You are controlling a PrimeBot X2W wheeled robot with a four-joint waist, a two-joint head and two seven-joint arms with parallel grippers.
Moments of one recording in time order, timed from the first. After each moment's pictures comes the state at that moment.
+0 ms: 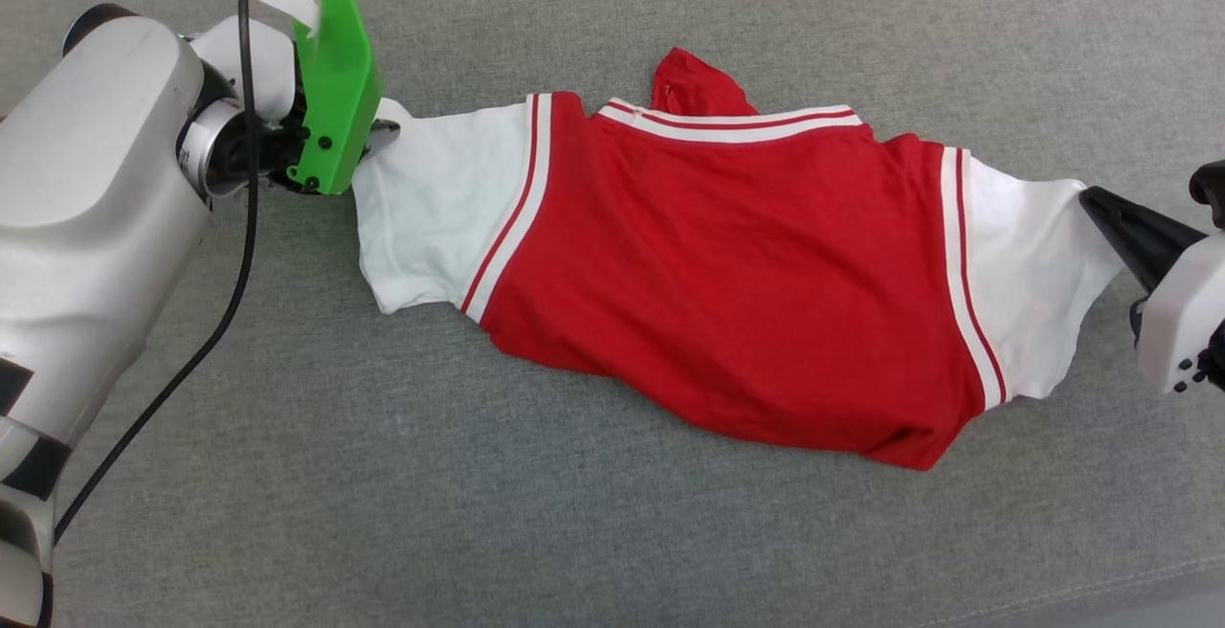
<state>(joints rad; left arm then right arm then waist) -1.21 0.55 -0.93 0.59 -0.94 -0.13 0.85 -0.64 -0.81 0.71 0.34 0.77 0.13 0.03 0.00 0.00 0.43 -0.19</state>
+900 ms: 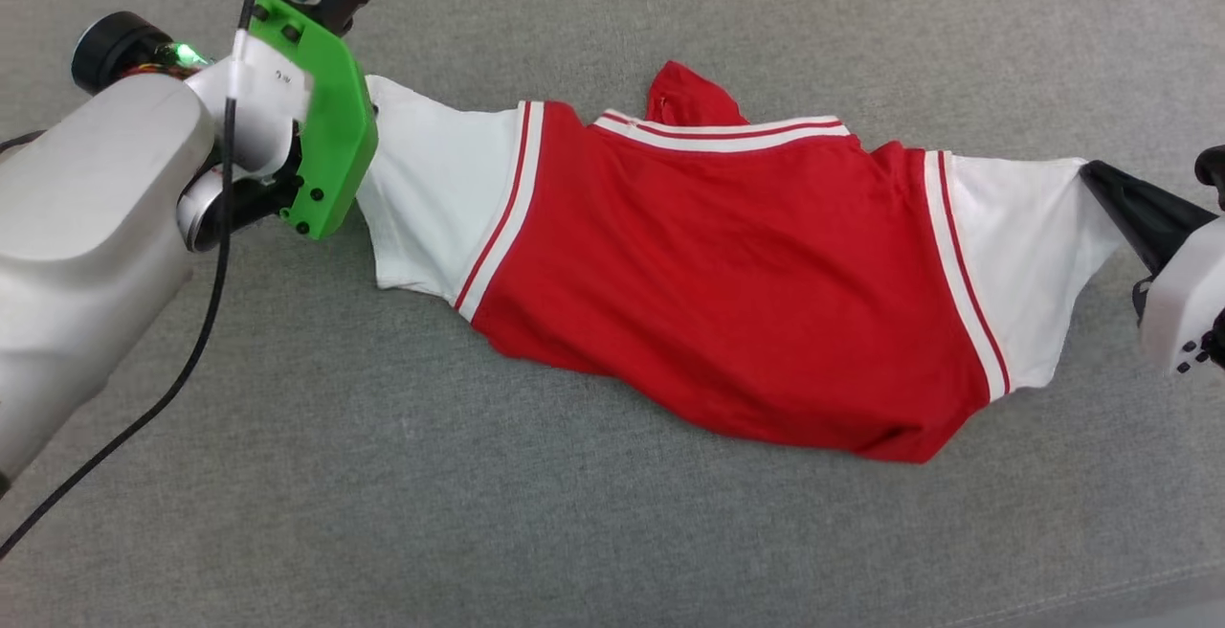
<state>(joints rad) -1.26 0.65 -1.23 0.54 -1.03 -0.13 0.52 -0.71 -0.81 0.79 0.39 0.79 0.13 -0.05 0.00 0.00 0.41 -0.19</state>
